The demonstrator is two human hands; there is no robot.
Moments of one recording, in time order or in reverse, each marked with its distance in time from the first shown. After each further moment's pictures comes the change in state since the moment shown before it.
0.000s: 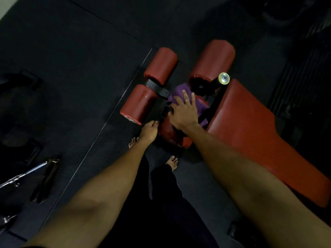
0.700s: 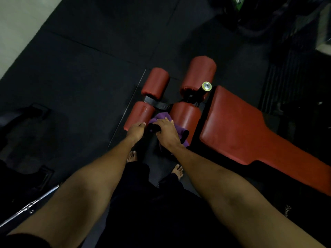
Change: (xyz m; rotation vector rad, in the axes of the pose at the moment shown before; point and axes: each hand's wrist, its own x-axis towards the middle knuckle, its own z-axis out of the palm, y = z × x) left_hand -0.020 0.035 -0.082 0.066 0.051 0.032; right_hand -0.053 -0.069 -0.009 0.698 -0.001 0.124
